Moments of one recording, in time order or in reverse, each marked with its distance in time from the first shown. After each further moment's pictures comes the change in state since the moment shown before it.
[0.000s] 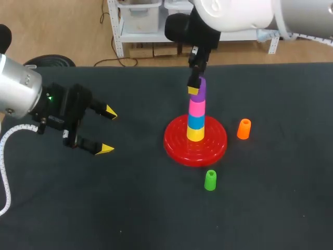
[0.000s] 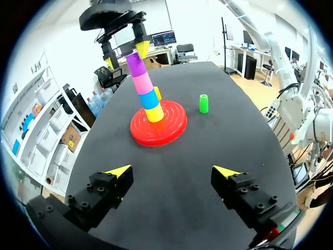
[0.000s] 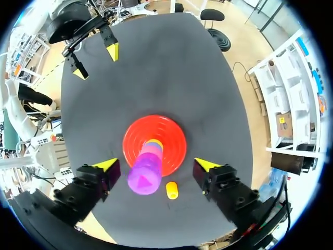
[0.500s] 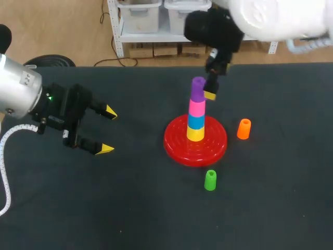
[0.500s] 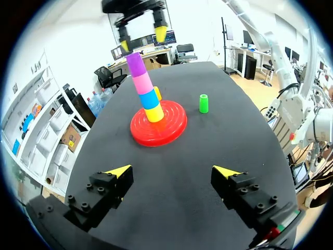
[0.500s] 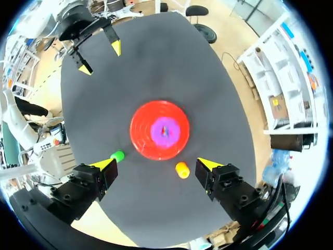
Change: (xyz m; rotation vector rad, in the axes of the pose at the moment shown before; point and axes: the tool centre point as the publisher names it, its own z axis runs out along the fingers) left arm 0.000 0.000 0.000 0.000 0.000 0.000; right arm 0.052 0.029 -0.021 0.041 0.011 0.158
